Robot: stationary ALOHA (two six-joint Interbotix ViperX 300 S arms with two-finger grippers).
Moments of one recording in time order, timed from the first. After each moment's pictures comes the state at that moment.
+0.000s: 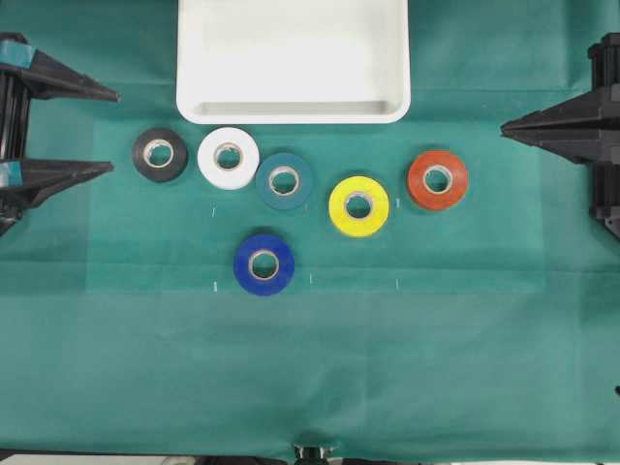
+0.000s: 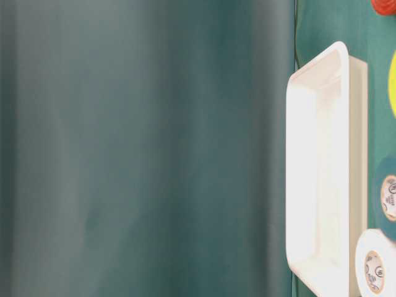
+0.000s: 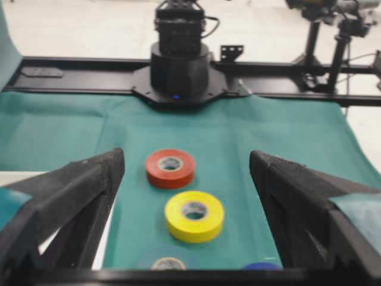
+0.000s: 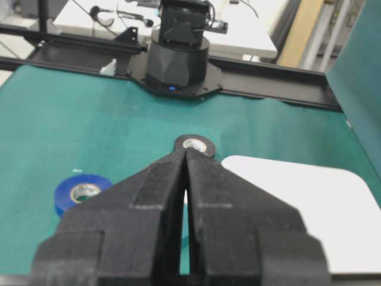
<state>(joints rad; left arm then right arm) -0.01 -0.97 1.16 -0.01 -0.21 -0.01 0.00 -0.95 1.15 0.00 -0.19 0.01</state>
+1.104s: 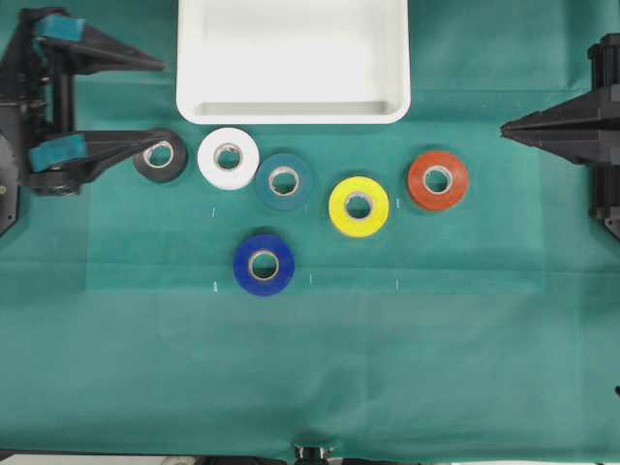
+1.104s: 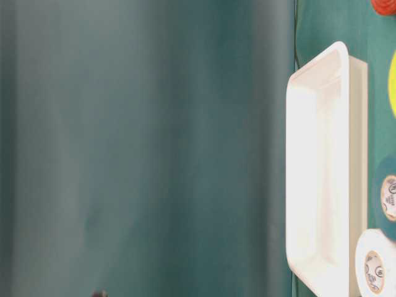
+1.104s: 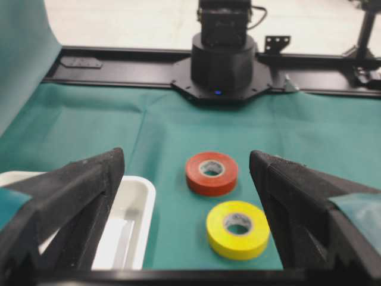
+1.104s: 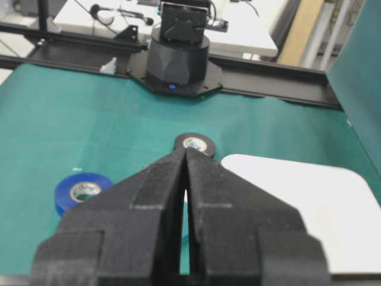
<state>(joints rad) 0.07 -0.72 1.04 -0.01 -0.29 0.02 0.00 -0.95 1.15 0.00 -0.19 0.01</state>
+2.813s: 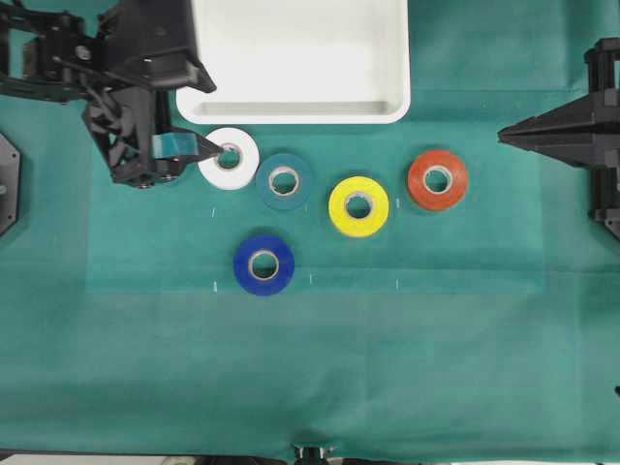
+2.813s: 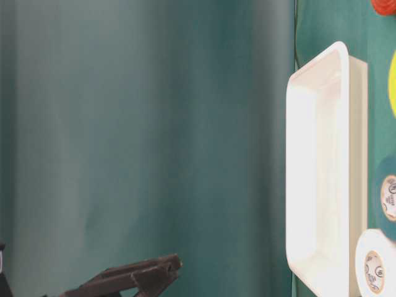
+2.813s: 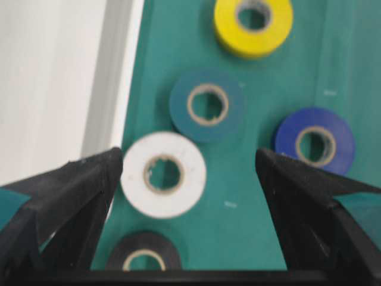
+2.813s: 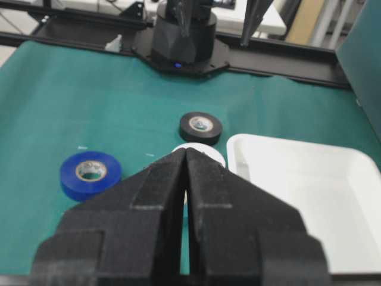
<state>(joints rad) 0.09 -0.36 0.49 -0.01 0.76 -0.07 0.00 -0.95 1.15 0.00 -0.12 0.02</state>
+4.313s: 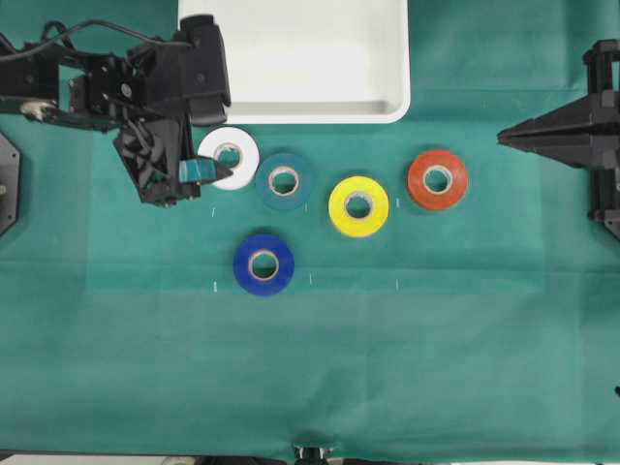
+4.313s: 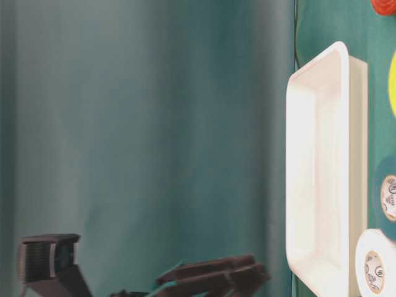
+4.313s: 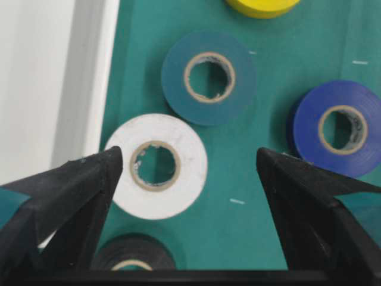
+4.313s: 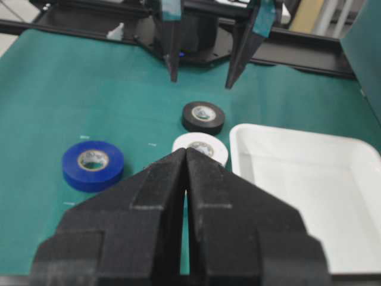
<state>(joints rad) 0.07 -0.26 0.63 -0.01 0.57 -0.08 0.00 -0.95 1.15 0.00 -0.09 0.02</state>
